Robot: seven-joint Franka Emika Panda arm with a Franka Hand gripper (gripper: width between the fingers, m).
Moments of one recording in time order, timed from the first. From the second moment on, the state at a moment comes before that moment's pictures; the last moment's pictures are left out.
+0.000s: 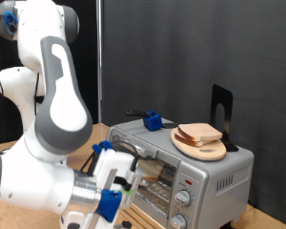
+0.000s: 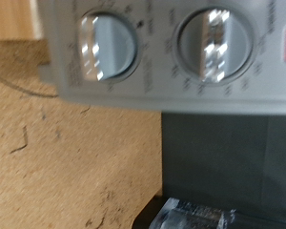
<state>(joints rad) -0.21 0.63 -0.12 -1.74 1.31 1.83 -0.08</state>
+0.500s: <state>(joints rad) -0.21 0.77 -0.11 -1.59 1.35 1.83 -0.09</state>
